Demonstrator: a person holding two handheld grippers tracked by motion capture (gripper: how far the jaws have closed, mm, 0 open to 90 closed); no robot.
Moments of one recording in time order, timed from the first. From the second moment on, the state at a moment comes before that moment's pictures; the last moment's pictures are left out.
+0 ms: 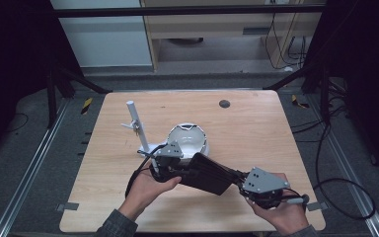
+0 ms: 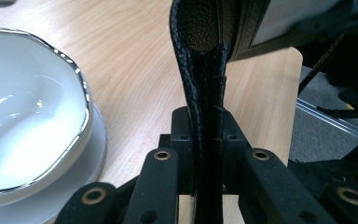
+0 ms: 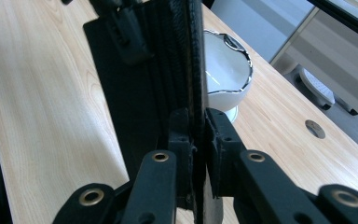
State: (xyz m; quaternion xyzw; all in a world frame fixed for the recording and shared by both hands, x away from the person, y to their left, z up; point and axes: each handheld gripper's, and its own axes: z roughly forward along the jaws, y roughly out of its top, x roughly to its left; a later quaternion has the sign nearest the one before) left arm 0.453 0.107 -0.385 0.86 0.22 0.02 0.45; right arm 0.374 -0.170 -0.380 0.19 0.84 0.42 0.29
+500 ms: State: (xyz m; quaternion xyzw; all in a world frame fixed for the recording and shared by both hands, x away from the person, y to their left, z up) left arm 0.449 0.120 -0.342 0.85 0.22 0.05 0.47; right arm 0.367 -0.159 -0.408 0.20 0.85 0.42 0.25
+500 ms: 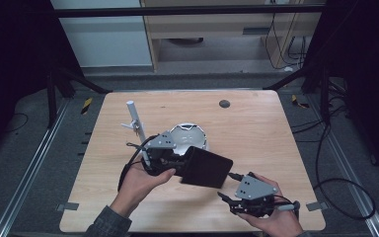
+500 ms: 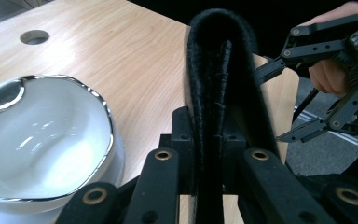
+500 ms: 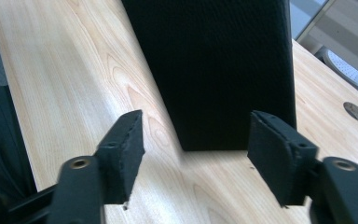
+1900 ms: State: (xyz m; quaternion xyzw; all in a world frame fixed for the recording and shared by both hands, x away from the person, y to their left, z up) left arm 0.478 0.153 -0.263 0.87 0.26 0.14 0.40; right arm 0.398 -0.200 -0.475 0.39 0.77 0.40 0.32
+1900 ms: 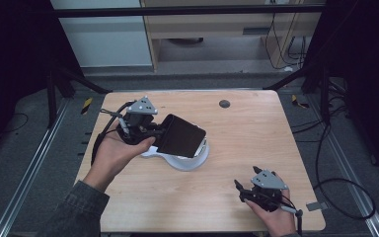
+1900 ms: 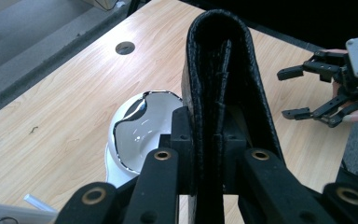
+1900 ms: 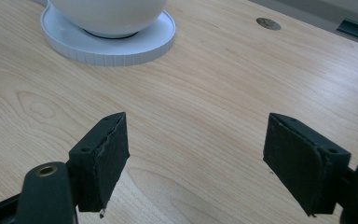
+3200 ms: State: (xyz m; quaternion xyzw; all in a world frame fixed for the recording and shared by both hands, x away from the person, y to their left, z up) left arm 0.524 0.123 -0.289 0.90 0.26 0.14 0.32; right arm 0.399 -0.205 -0.478 0.40 0.77 0.40 0.30
